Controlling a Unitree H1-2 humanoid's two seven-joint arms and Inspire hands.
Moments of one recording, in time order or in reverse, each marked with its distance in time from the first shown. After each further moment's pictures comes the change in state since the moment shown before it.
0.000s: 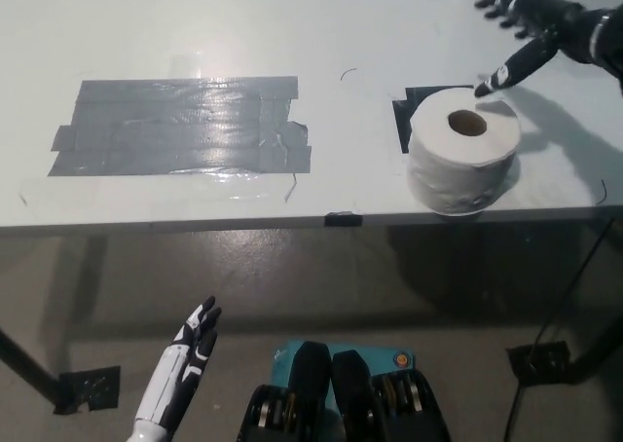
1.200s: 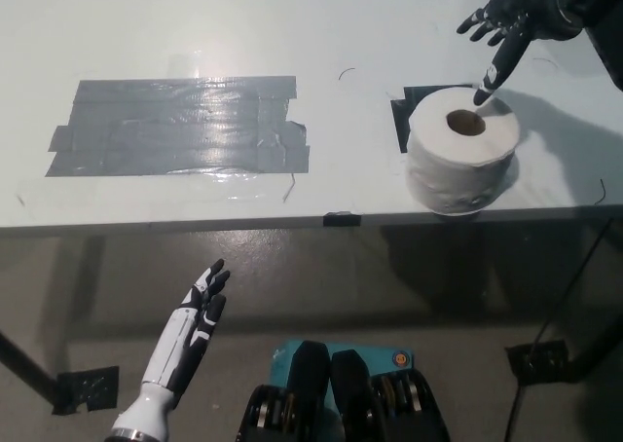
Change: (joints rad) left_arm -0.080 0.001 -0.005 -0.009 0.001 0.018 -0.008; right_arm -0.212 0.096 0.053 0.357 -0.137 -0.127 0.185
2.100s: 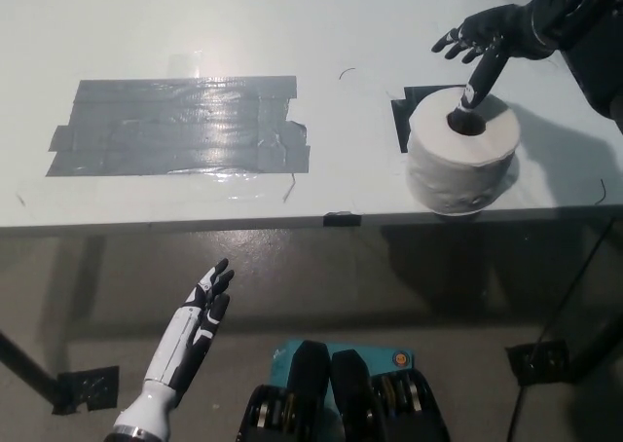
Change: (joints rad) left_arm -0.006 0.000 0.001 -0.002 0.002 0.010 -0.019; right_arm 0.036 0.043 -0.037 0.016 -0.041 -0.073 -0.027
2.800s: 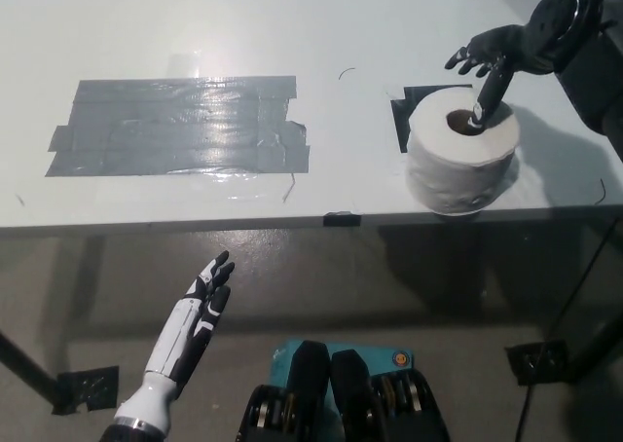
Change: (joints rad) left_arm -0.018 0.000 0.002 -0.004 0.001 0.012 -0.003; right_arm 0.019 0.014 0.029 0.023 -0.069 0.012 -0.043
